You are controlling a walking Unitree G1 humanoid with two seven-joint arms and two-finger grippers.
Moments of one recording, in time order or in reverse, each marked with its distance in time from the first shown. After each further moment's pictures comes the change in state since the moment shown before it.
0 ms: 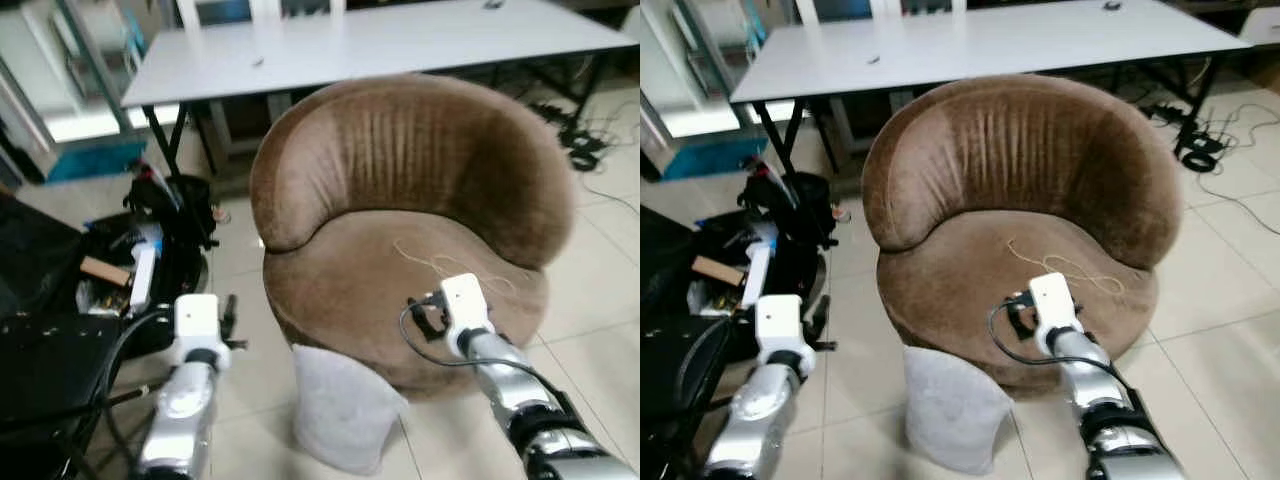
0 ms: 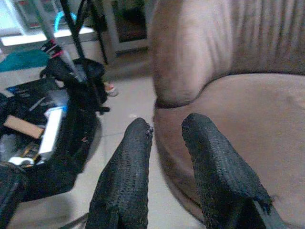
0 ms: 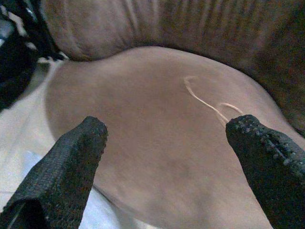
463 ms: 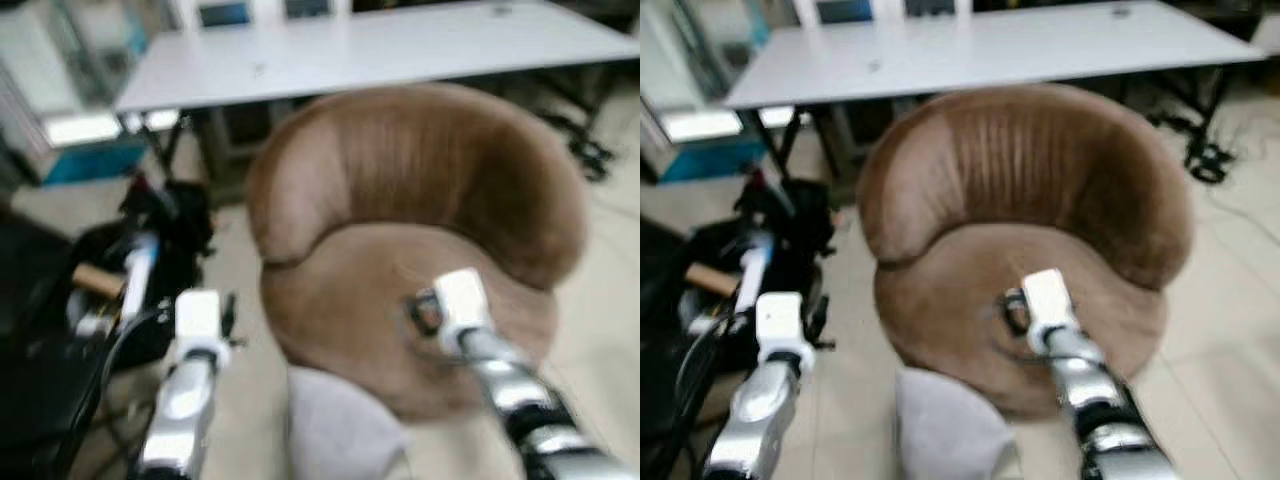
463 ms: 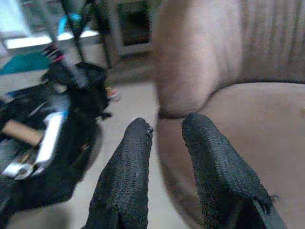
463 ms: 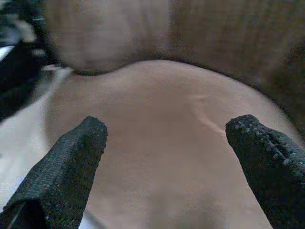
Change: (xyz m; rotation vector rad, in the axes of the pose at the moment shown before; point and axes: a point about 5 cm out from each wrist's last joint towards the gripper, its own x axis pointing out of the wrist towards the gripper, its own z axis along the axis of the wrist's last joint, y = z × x) left arm 0.002 -0.005 0.003 0.004 -0.009 -0.012; right arm -0.001 0.003 -0.003 0.007 0.009 0.004
